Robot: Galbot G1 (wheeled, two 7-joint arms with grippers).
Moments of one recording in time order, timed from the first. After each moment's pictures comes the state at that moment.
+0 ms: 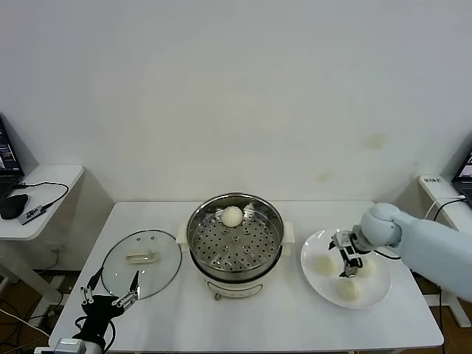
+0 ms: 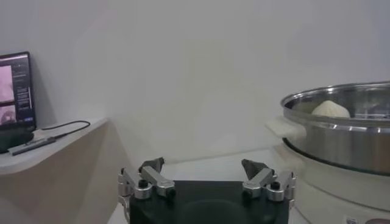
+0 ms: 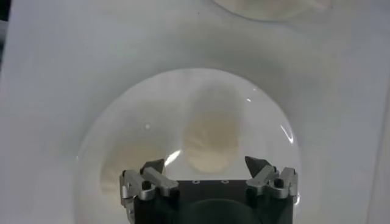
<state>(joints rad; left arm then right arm) 1.76 -1.25 -0.73 -2.11 -0.21 0.01 -0.01 -0.02 0.64 -0.91 1.40 -0.11 -0.29 -0.97</state>
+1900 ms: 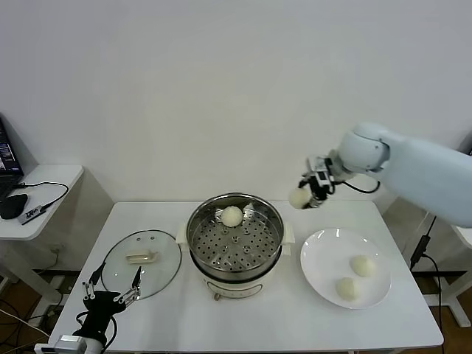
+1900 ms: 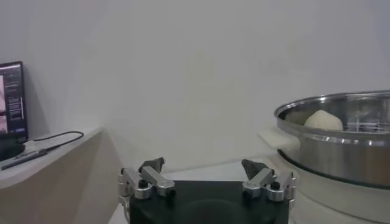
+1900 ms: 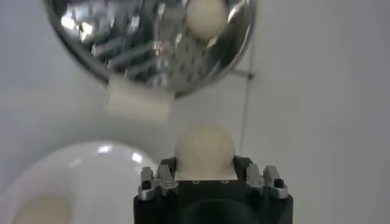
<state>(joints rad) 1.75 -1.24 -0.73 -2.13 -0.22 0.01 -0.01 0.62 0.88 -1.21 1.48 0.37 -0.48 -0.92</state>
